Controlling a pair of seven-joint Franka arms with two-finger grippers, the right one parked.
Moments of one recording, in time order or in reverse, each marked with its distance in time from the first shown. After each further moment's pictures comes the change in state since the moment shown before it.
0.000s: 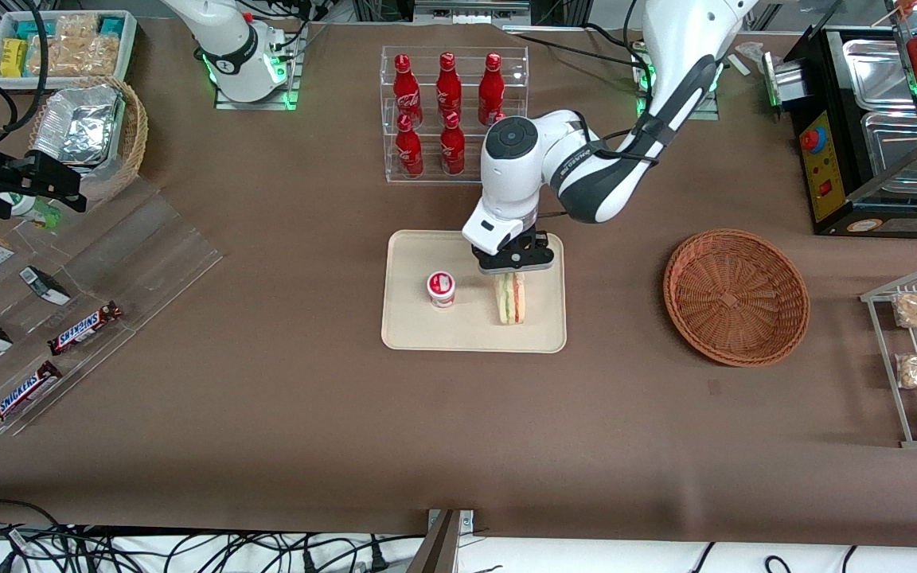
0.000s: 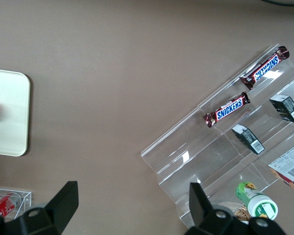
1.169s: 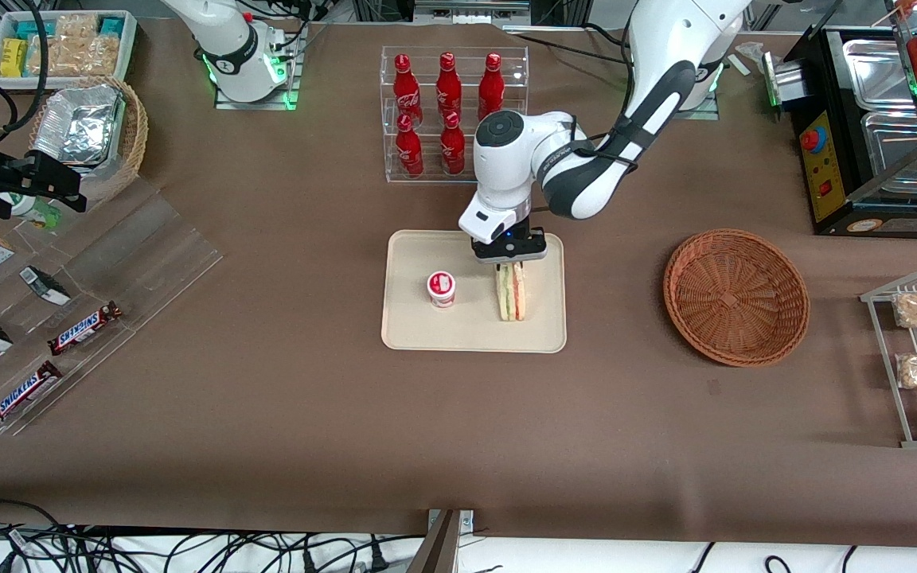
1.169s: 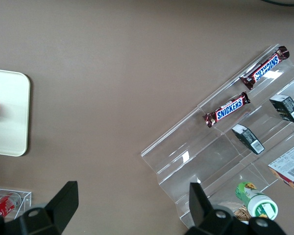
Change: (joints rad) arm -0.022 0.019 0.000 -0.048 0.136 0.024 -0.119
